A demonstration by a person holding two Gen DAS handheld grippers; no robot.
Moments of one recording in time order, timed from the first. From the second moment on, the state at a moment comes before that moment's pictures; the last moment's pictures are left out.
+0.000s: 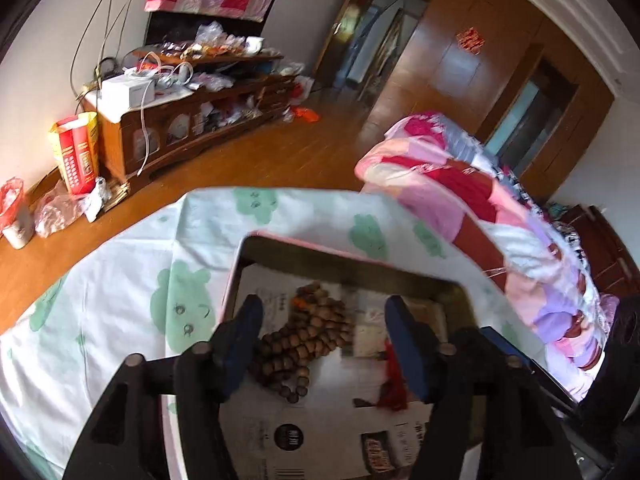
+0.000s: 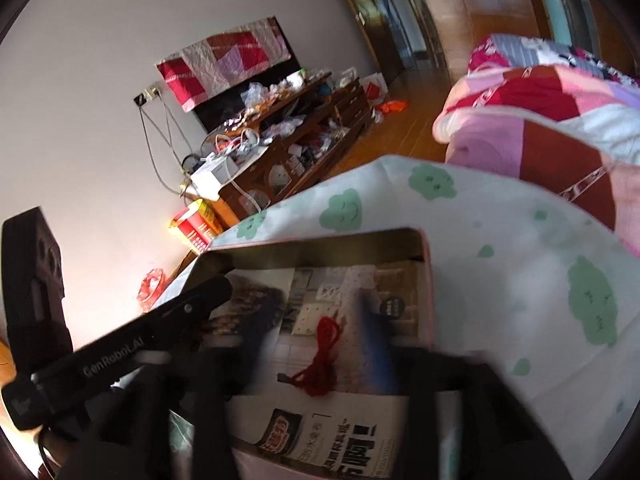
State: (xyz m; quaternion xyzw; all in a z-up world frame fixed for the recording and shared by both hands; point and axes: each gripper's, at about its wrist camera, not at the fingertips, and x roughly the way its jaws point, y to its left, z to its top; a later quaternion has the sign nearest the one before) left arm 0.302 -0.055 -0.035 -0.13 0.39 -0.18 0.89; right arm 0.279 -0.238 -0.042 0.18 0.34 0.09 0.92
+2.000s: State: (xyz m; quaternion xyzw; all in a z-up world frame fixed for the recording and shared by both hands) left arm 0.079 0.022 -0.061 -0.03 0.34 -0.14 0.93; right arm 0.065 -0.195 -0.068 0.10 0.38 0.03 0.92
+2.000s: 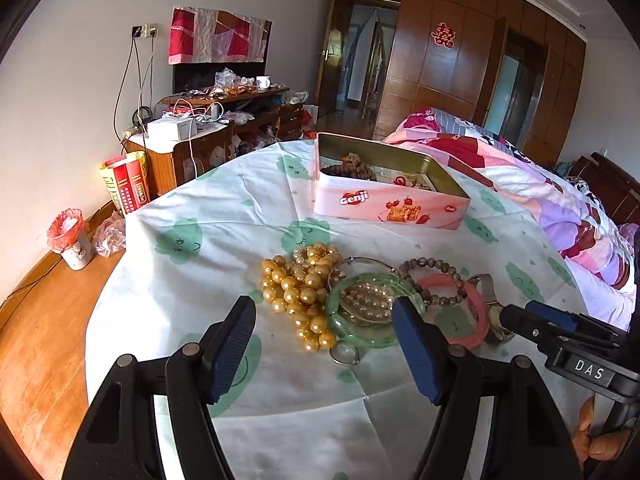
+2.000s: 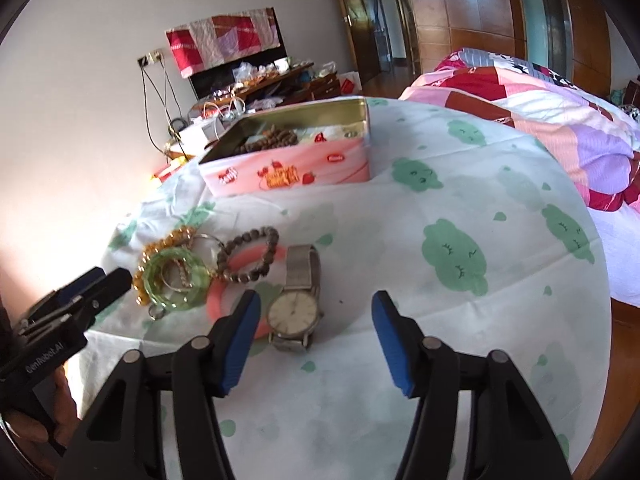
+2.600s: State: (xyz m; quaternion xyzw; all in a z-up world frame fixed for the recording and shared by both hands) left arm 0.085 0.022 -0.060 -0.02 0.34 -0.15 0.93; right arm 0.071 -0.204 -0.077 0.12 0.42 0.05 0.90
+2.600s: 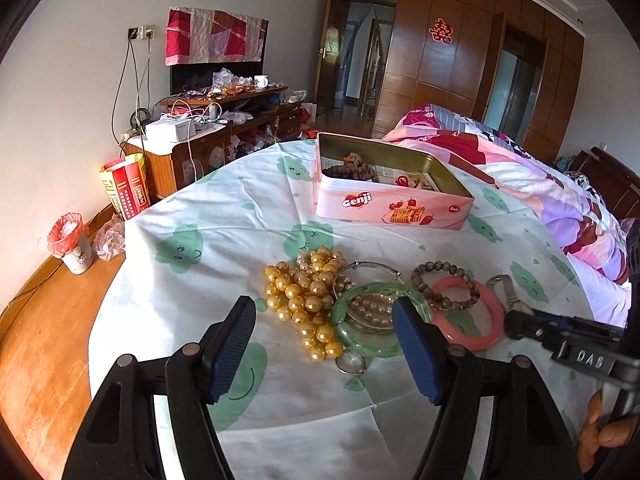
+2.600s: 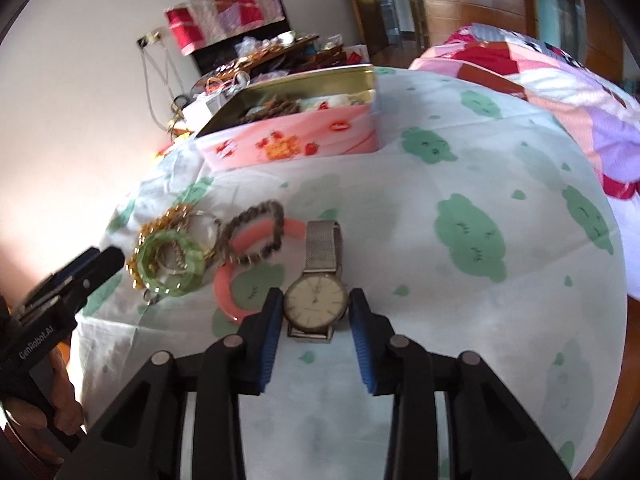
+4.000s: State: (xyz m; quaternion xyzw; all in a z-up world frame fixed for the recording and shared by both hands) left arm 0.102 0.016 -0.049 -0.02 0.31 -0.22 0.92; right arm 0.073 -0.239 -0.081 0.15 0.41 0.02 0.90
